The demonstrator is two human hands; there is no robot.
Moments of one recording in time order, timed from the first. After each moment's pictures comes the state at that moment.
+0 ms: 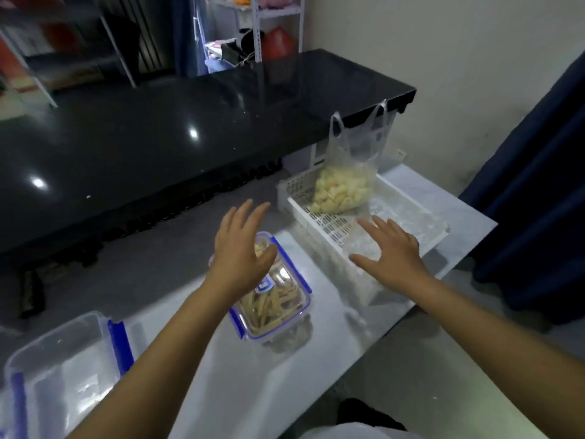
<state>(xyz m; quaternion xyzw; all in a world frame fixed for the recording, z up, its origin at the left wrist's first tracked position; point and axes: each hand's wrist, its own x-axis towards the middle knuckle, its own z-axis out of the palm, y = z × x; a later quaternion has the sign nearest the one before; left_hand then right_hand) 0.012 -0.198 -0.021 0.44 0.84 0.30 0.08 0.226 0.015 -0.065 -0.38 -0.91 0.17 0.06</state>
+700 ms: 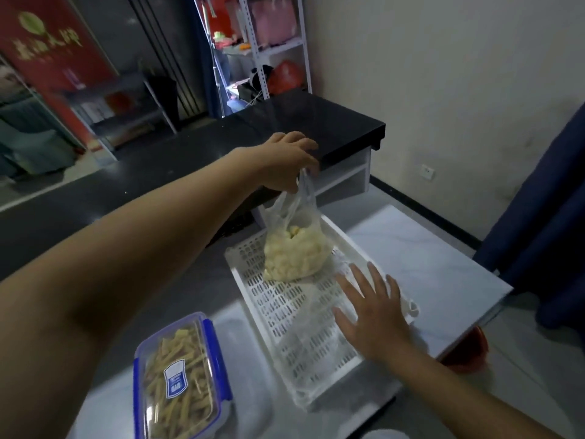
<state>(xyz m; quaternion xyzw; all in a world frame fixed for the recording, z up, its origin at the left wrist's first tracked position) -0.005 0.171 0.123 0.66 0.73 -0.18 -0.03 0.253 0.153 -0.122 -0.28 -0.94 0.13 0.16</state>
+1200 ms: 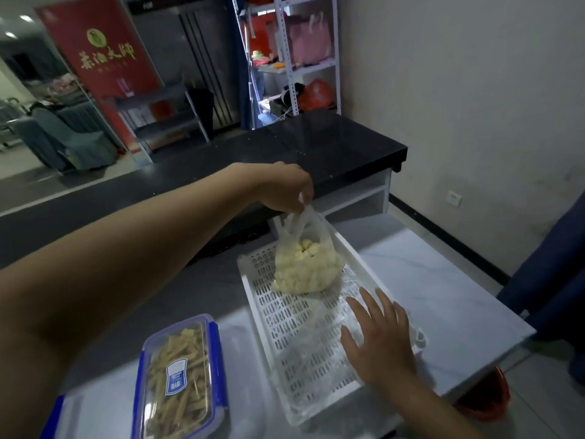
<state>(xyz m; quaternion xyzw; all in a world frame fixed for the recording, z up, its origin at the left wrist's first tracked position) 0.000 0.142 0.138 0.61 0.76 -0.20 0.06 0.253 0.153 -0.127 -0.28 -0.92 0.14 0.23</state>
